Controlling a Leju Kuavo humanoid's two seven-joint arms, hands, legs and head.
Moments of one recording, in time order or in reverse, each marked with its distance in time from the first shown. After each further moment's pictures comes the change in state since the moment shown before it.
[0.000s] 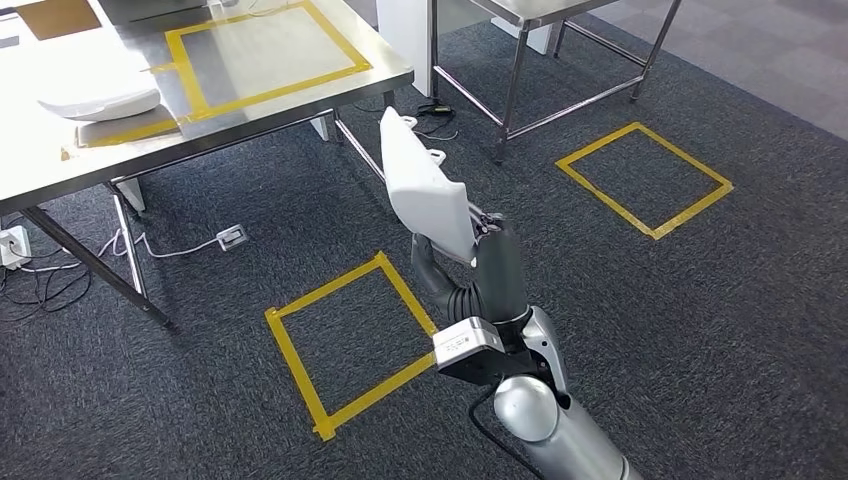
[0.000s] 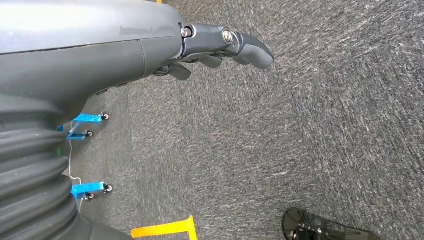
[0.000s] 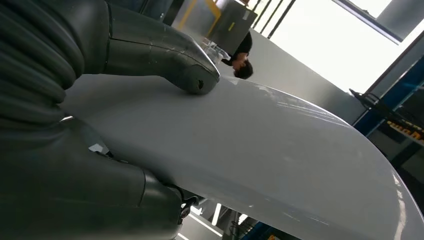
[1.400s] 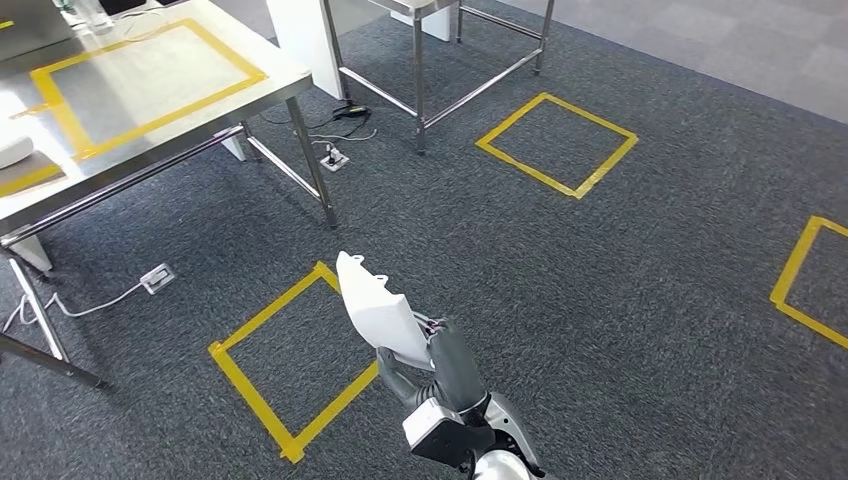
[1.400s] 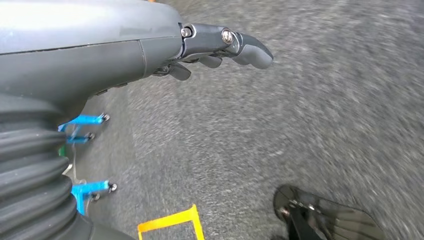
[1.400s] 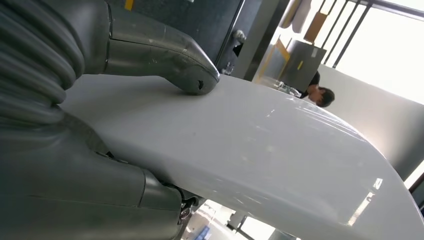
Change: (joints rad) left arm 0.026 -0.001 0.055 0.007 0.115 -0.002 -0.010; right arm 0.202 0.001 0.140 0.193 -0.139 -0.020 -0.123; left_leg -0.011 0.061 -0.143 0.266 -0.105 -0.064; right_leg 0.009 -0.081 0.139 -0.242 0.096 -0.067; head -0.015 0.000
